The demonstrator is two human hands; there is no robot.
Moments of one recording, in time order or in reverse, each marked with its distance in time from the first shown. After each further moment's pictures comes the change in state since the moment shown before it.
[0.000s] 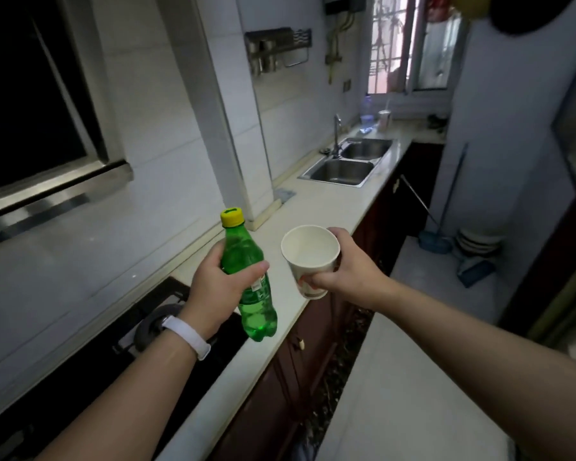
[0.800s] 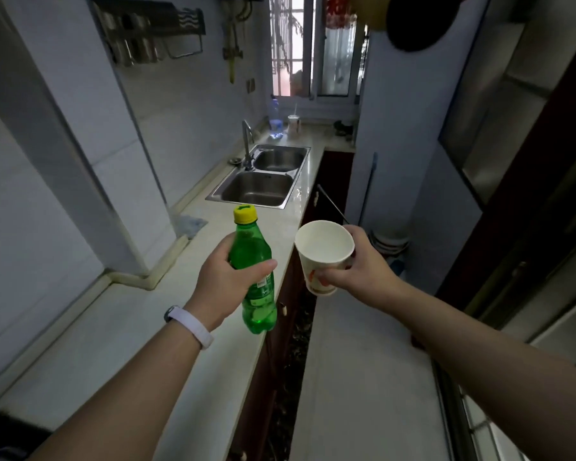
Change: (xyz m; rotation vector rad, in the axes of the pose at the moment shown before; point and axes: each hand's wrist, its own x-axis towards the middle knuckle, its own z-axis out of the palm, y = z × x) left_hand 0.284 -0.049 0.171 -0.073 -0.377 0.084; right_hand 0.184 0.094 -0.130 -0.153 0.309 0.179
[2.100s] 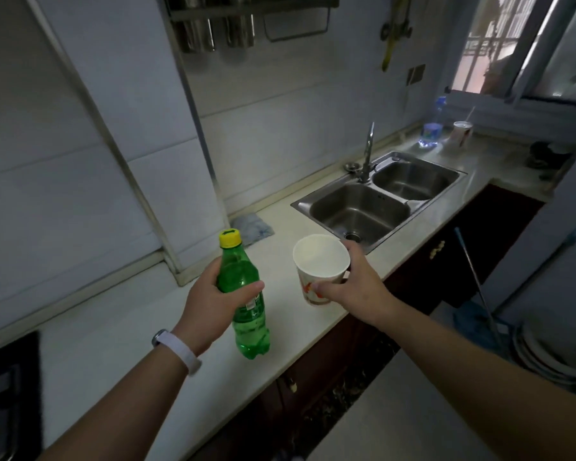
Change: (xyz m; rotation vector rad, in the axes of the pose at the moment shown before) left_hand 0.197 -0.056 0.085 0.135 0.630 -0.275; right_hand 0.352 0.117 0.001 0.178 -0.575 -0.165
